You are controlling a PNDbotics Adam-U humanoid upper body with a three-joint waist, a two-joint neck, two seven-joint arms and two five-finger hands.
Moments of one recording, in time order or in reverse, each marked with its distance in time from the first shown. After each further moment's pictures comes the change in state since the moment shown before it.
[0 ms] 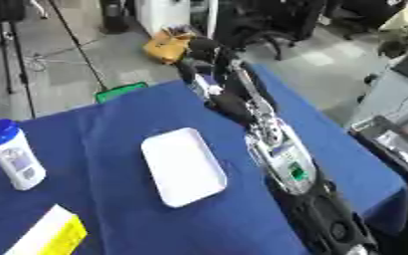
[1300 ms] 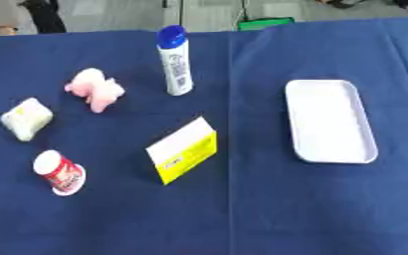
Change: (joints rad) left arm 0.002 0.002 -0.001 0.005 -0.017 0.008 -0.015; right arm 0.015 0.002 -0.006 -0.007 0.012 0.001 -0.025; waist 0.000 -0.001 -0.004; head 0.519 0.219
